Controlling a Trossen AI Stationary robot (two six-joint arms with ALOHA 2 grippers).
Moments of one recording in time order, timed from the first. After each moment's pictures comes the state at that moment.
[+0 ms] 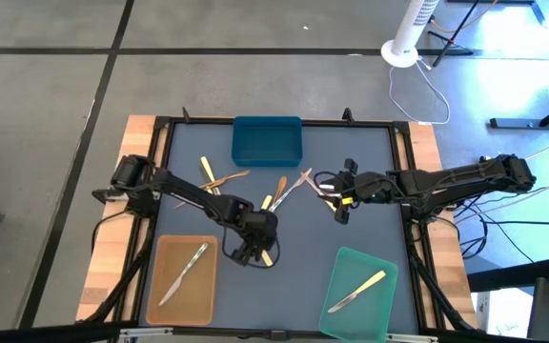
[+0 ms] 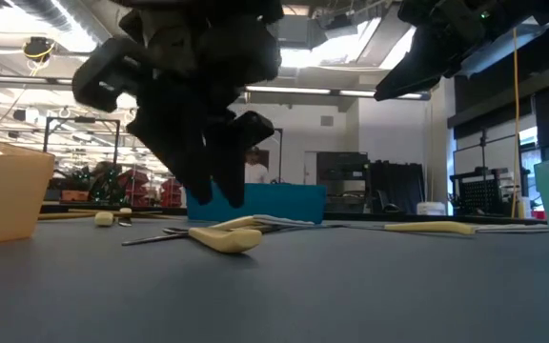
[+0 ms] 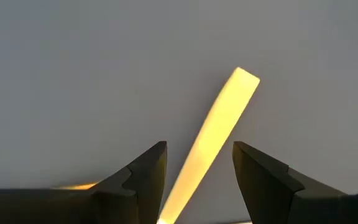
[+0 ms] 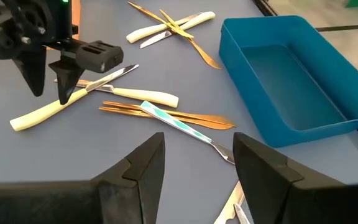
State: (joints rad) left arm -0.20 1.86 1.17 -0.42 0.15 0.24; right arm 0.10 1.07 0.71 -0.23 0.29 0.10
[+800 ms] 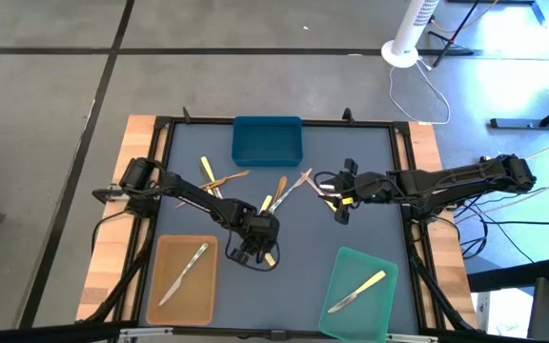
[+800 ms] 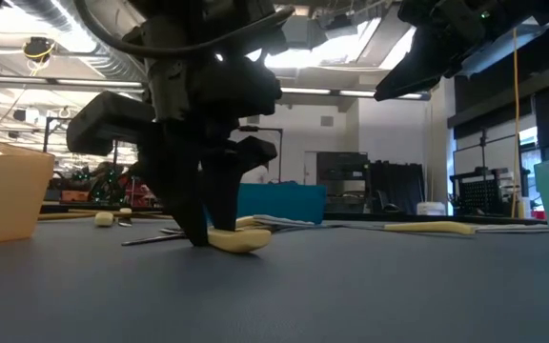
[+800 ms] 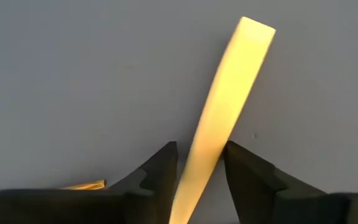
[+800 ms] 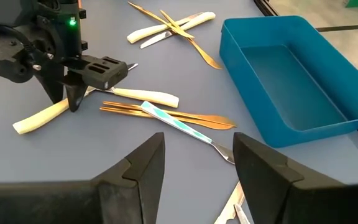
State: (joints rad) left arm -0.20 1.95 1.17 -0.43 0.09 0.32; right arm 0.10 1.07 0.71 -0.23 0.29 0.10
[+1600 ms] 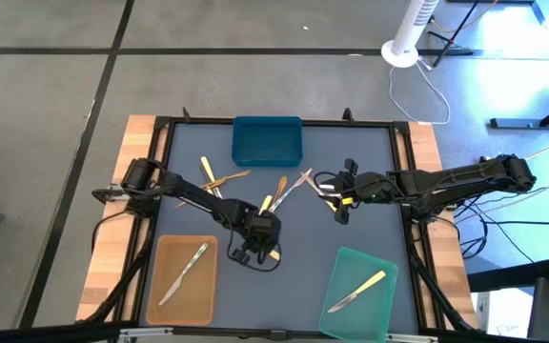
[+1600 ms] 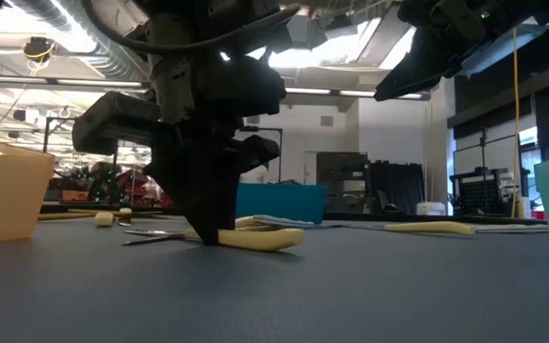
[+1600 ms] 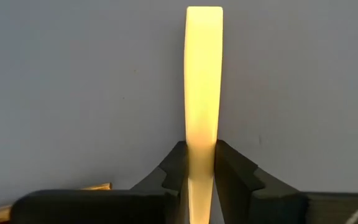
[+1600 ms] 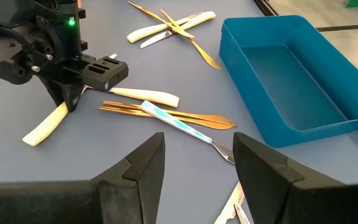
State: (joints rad) left arm -0.20 1.95 1.20 -0.45 0.09 0.32; right arm 0.10 1.07 0.71 -0.23 0.29 0.10
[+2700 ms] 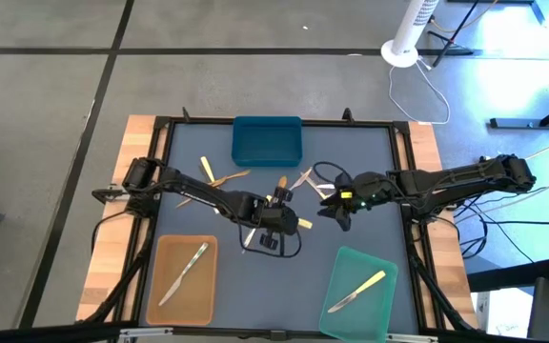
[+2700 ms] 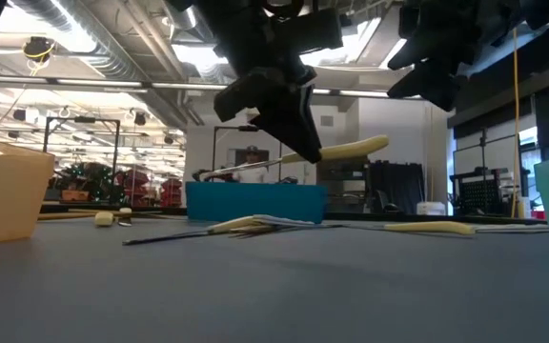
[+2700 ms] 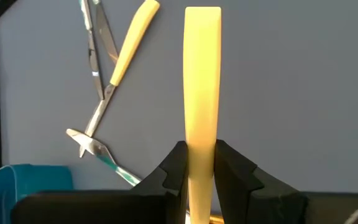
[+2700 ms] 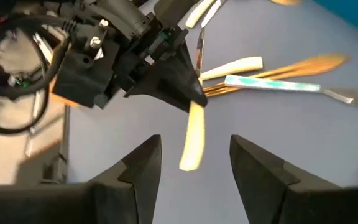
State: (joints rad) left arm -0.17 1.95 1.42 -0.44 -0.36 0.30; right arm 0.10 1.07 0.71 -0.22 -0.02 0.66
